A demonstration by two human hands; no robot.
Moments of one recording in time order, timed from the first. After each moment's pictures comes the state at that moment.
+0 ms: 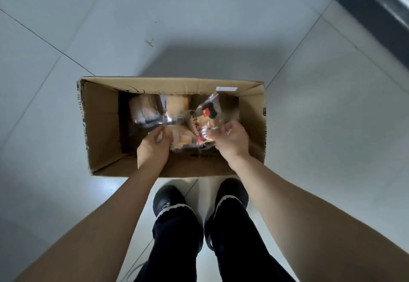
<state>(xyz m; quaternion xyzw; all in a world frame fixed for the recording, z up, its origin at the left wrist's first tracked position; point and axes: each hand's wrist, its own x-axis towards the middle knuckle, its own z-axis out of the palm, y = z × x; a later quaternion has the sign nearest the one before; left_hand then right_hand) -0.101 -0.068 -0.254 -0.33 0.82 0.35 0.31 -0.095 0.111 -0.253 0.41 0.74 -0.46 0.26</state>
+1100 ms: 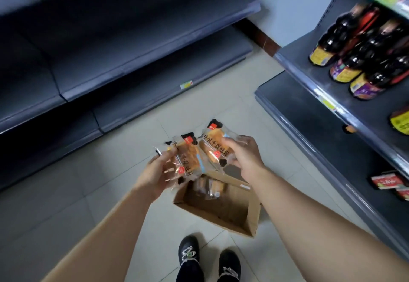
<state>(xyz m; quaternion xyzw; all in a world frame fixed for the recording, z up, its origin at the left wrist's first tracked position) -0.138 -0.179 0.210 -0.41 0.53 0.72 0.17 -0.220 0.025 0.209 0.27 0.66 -0.65 0.25</state>
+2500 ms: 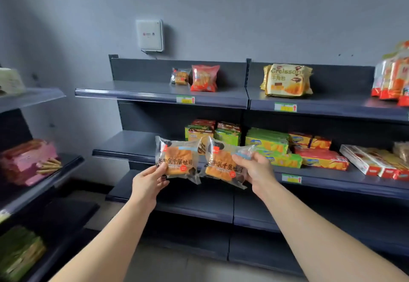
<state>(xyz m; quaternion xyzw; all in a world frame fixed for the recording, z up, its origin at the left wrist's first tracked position) 0.103 -0.588 0.582 -0.38 0.43 0.68 -0.46 -0.128 -0.467 0.600 -0.23 0.61 -0.70 0.30</state>
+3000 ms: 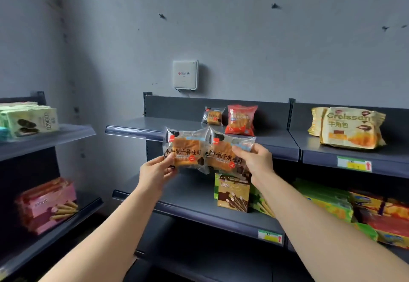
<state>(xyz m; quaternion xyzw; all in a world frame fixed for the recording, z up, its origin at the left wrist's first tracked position) 0.086 -0.766 0.685 -0.31 0.43 0.64 -0.56 -0.136 -0.687 0.704 -0.34 0.58 -0.71 0.22</state>
